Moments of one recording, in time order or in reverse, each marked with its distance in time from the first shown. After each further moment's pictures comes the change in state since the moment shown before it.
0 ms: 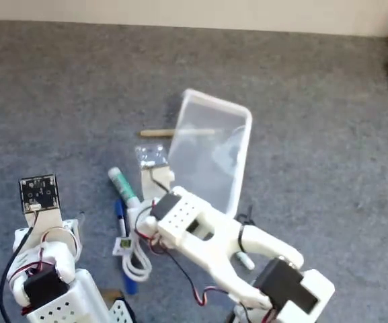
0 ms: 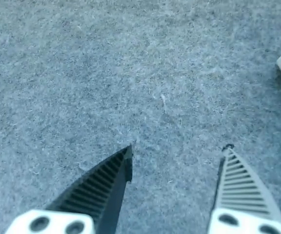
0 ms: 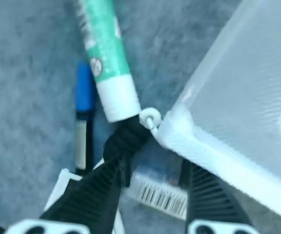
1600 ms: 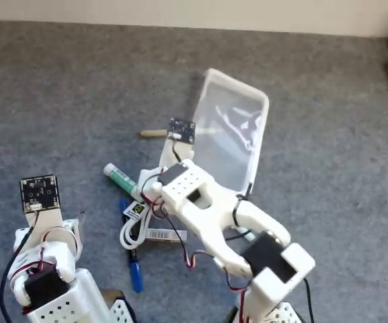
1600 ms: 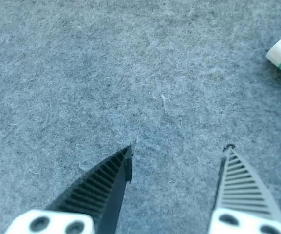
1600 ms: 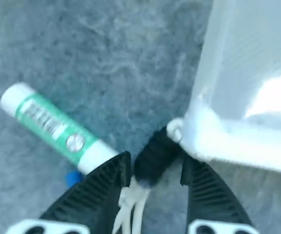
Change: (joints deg) left arm 0.0 0.0 0.0 0.0 0.0; right arm 9.2 12.8 -11.9 -3.1 -12.4
